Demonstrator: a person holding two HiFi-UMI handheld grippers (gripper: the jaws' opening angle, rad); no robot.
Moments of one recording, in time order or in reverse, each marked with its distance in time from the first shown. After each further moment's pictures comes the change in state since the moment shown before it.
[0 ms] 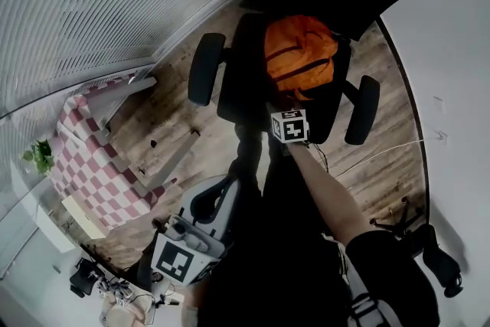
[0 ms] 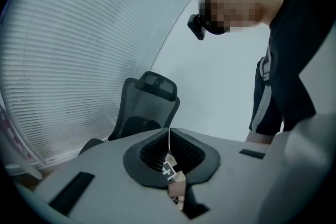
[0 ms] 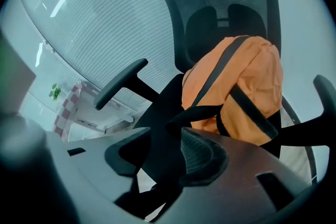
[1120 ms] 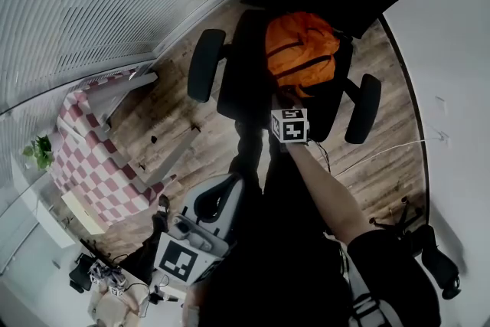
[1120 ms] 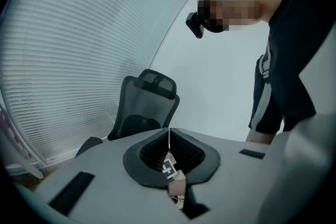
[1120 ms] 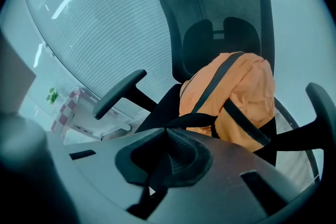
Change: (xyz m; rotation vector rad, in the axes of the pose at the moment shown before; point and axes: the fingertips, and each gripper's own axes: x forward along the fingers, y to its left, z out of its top) left arm 0.007 -0.010 -0.004 0.011 -0.002 0.001; right arm -0.012 -0.001 0.021 -0.001 -0.093 -0.040
